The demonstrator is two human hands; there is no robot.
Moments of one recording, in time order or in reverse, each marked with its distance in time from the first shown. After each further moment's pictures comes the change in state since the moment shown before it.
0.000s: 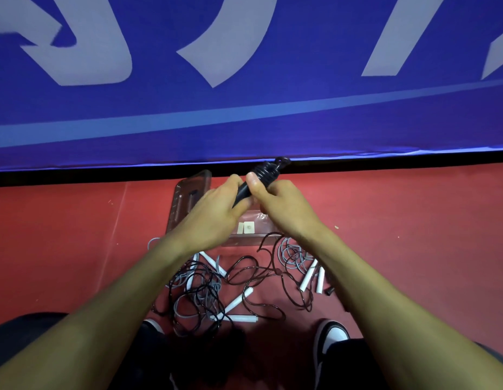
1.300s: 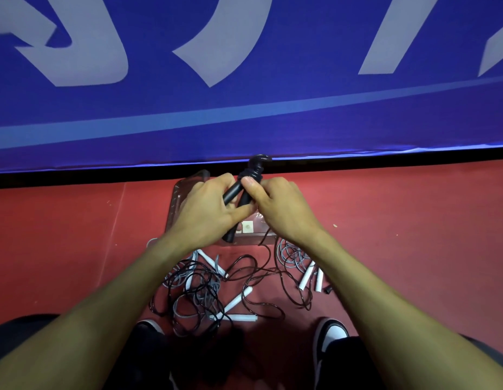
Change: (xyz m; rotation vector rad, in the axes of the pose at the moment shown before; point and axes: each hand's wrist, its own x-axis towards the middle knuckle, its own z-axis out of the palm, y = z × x) left_hand -0.002 0.008 -0.005 -0.010 0.128 -0.074; right_hand 0.000 -0.004 0.000 -0.236 0.039 -0.108
